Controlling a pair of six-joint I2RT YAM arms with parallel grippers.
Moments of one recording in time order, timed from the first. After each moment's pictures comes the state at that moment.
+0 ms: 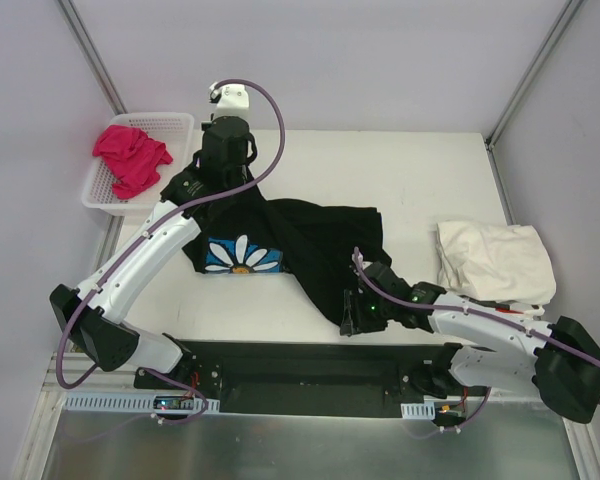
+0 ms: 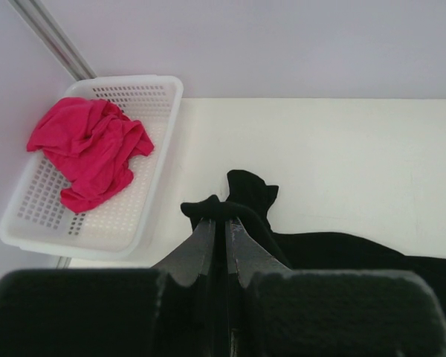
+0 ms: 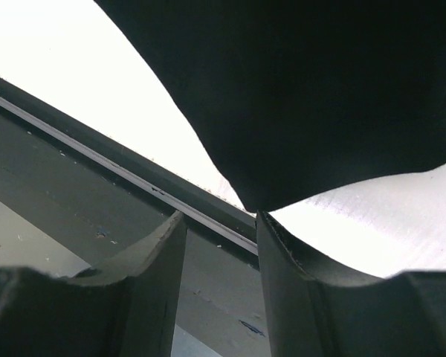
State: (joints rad) left arm -0.61 1.40 1.52 -0.40 -0.77 -0.02; right arm 0.92 1.07 0.51 -0.47 -0.16 0.73
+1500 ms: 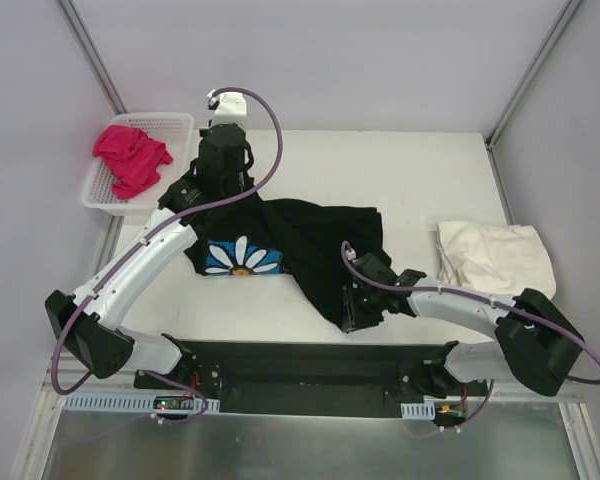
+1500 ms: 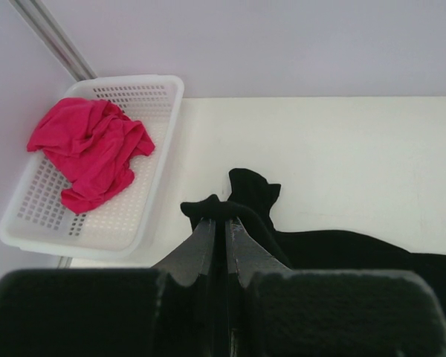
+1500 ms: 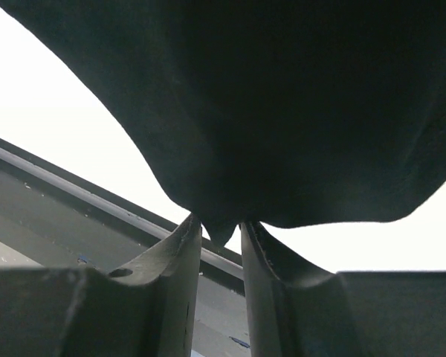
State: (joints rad) left arm -0.61 1.36 1.44 -0.34 -0.76 0.00; right arm 0.86 1.29 0.58 -0.45 -0.19 0.68
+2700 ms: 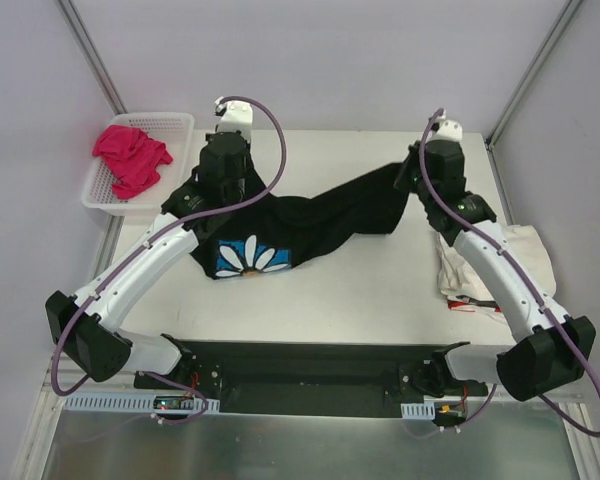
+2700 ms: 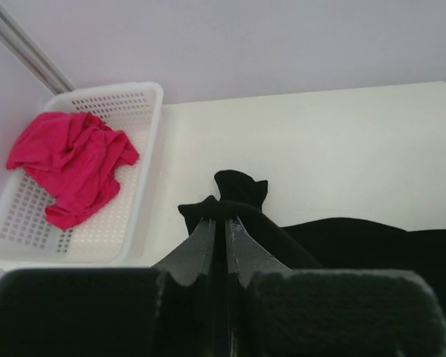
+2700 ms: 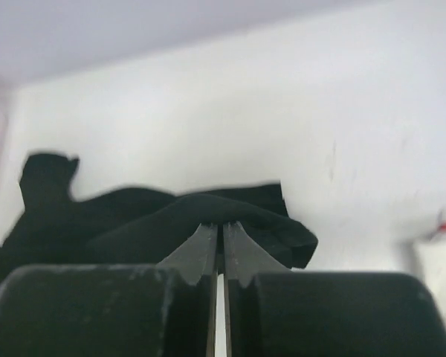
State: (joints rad) left arm -0.61 1.34 1.36 -0.27 -0.69 0.02; right arm 0.37 1.28 1.17 -0.35 0.20 0.44
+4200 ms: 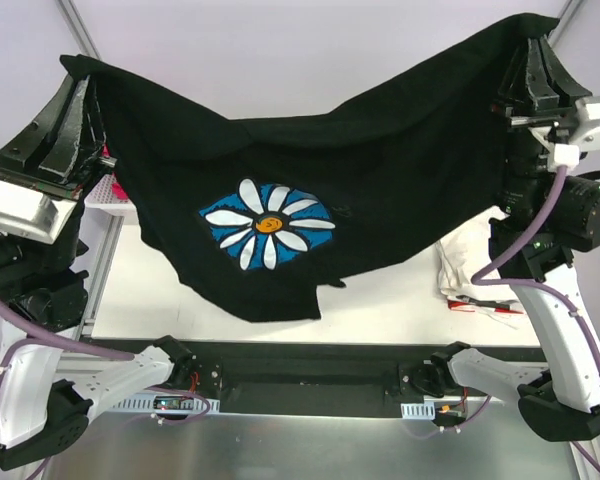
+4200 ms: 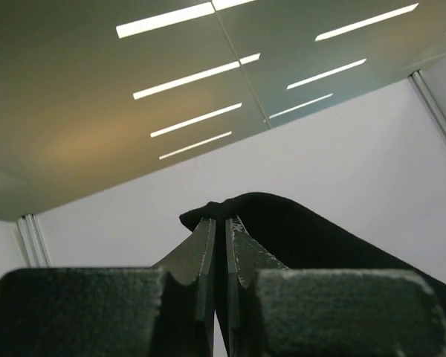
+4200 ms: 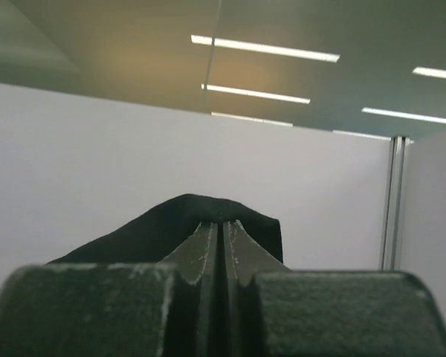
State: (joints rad) left arm -0.61 0.87 1.61 0.19 0.05 0.59; right arm 0.50 1.07 1.56 0.46 0.16 -0.47
